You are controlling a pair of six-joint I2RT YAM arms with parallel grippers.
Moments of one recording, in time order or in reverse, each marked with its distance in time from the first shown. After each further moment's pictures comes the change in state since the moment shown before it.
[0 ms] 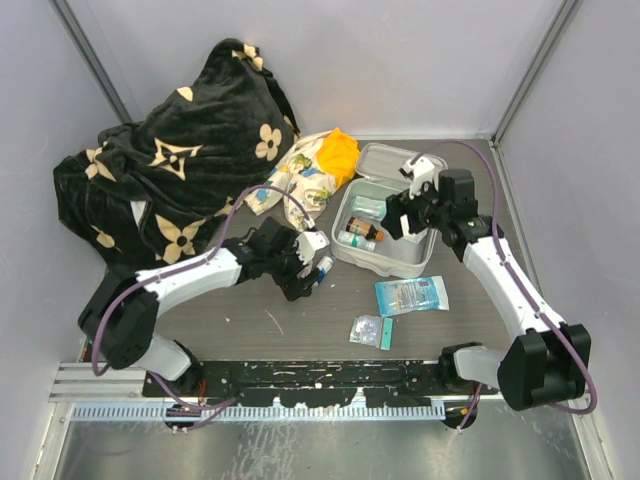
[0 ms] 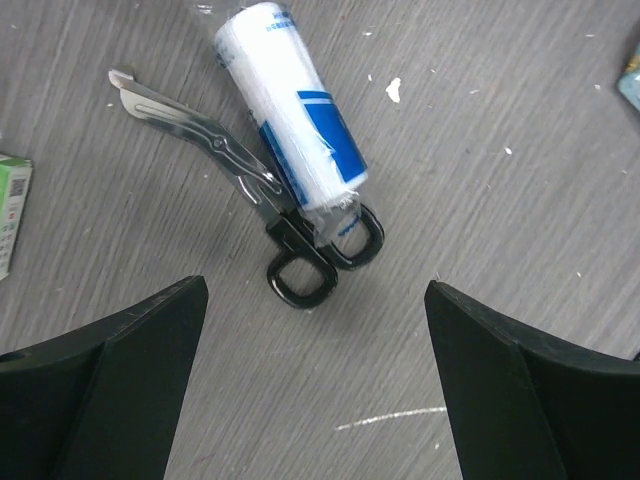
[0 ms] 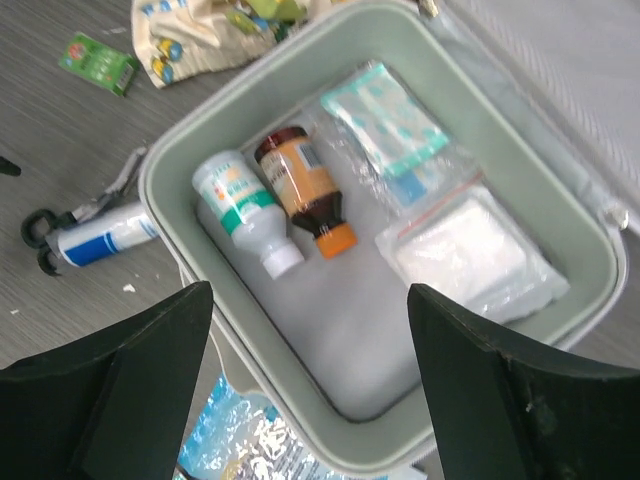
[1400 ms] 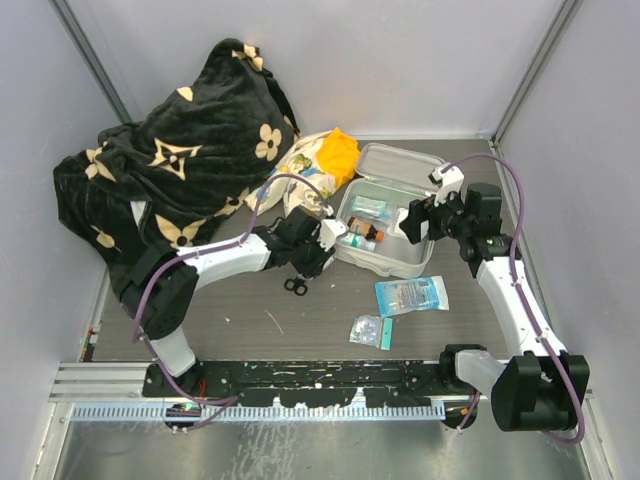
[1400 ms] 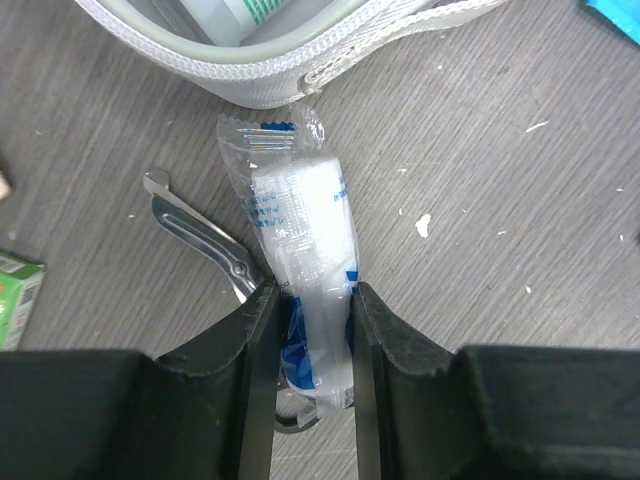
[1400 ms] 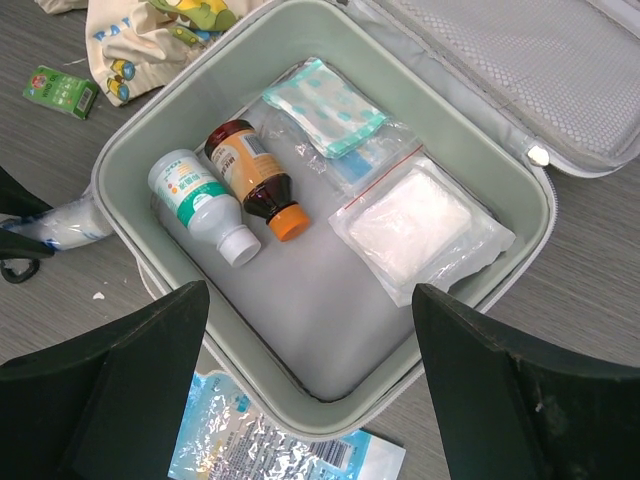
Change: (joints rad) left arm -0.055 0.290 0.203 0.061 -0.078 -0.135; right arm -0.180 -0.145 -0.171 0.091 -0.083 0.021
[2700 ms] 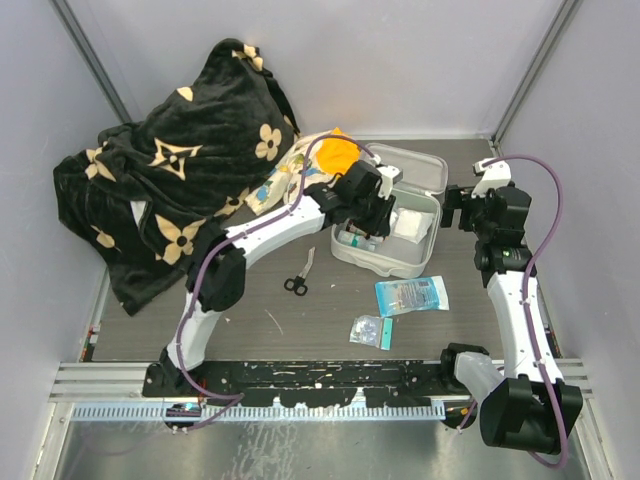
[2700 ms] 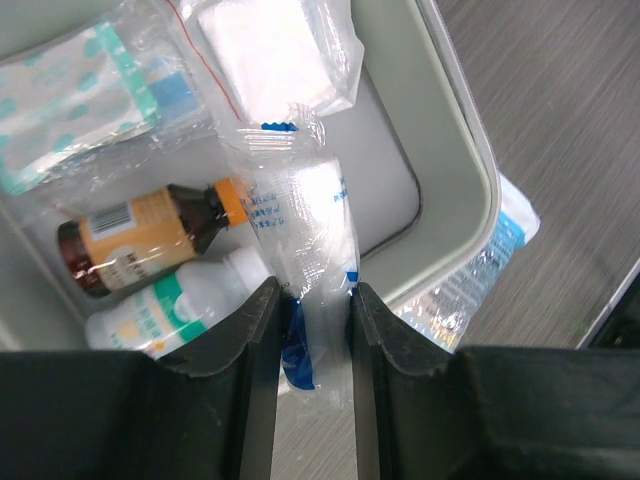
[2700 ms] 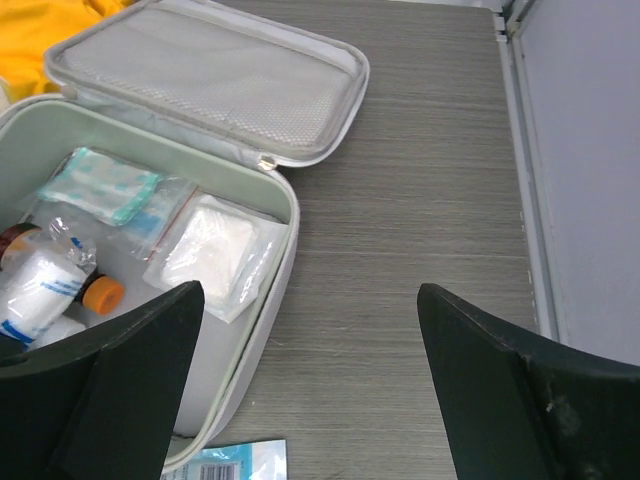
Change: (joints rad) left arm -0.096 0.372 0.810 -0.222 0.027 -0.380; right arm -0.138 -0.113 -0.020 0.086 0.335 0.056
